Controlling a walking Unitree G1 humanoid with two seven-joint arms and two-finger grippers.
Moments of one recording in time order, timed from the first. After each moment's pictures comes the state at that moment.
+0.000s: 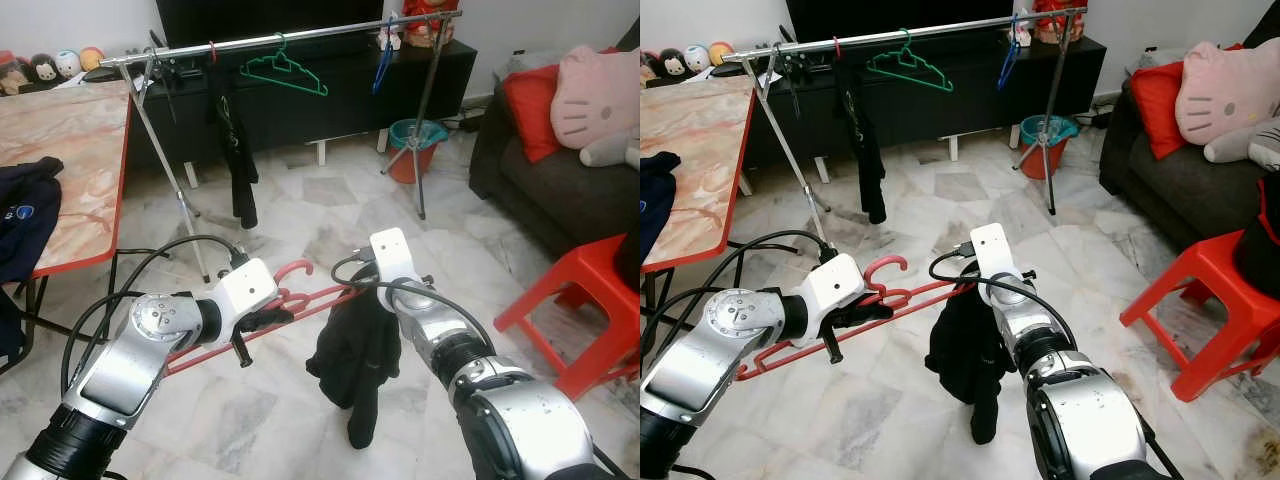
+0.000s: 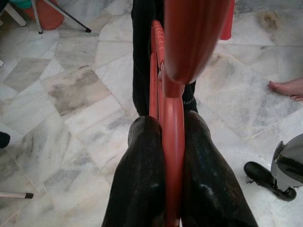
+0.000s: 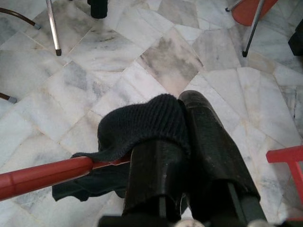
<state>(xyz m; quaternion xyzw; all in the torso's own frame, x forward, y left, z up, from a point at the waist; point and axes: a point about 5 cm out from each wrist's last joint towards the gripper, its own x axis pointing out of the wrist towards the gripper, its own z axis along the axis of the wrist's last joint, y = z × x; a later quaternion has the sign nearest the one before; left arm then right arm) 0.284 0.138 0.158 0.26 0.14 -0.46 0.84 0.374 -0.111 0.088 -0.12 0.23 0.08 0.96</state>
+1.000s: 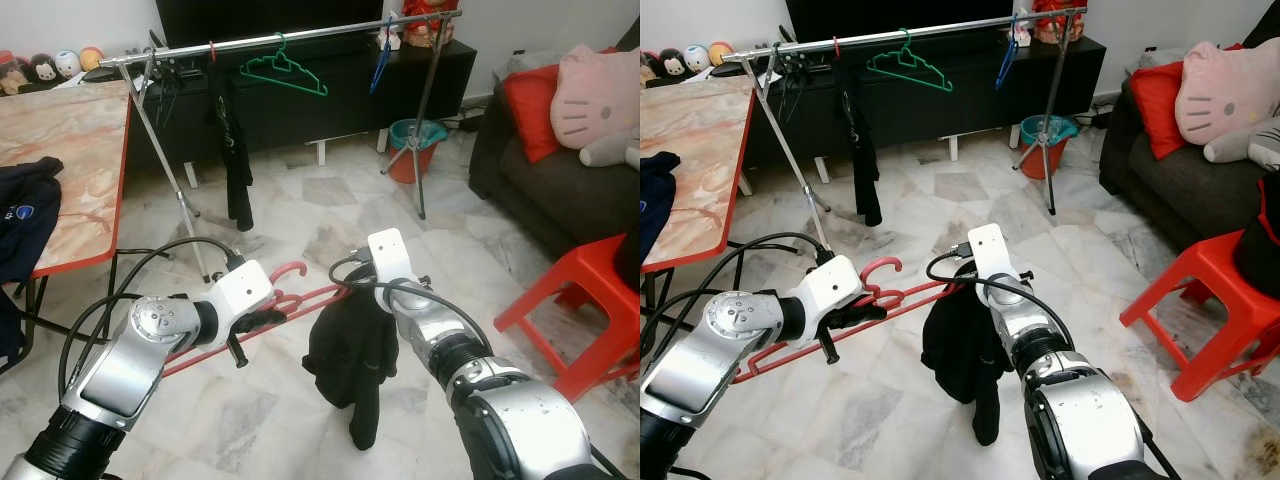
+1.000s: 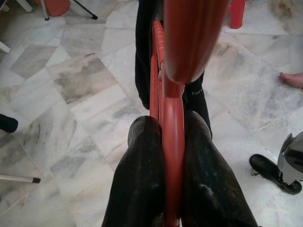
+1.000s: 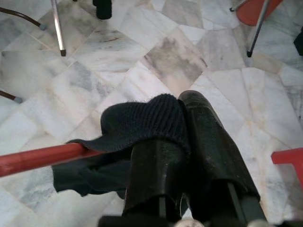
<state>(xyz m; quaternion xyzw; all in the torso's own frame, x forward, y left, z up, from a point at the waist) 0.285 0.141 0.152 0.27 0.16 -0.44 0.84 0.373 -0.104 0.087 -0.12 0.23 0.09 0.96</state>
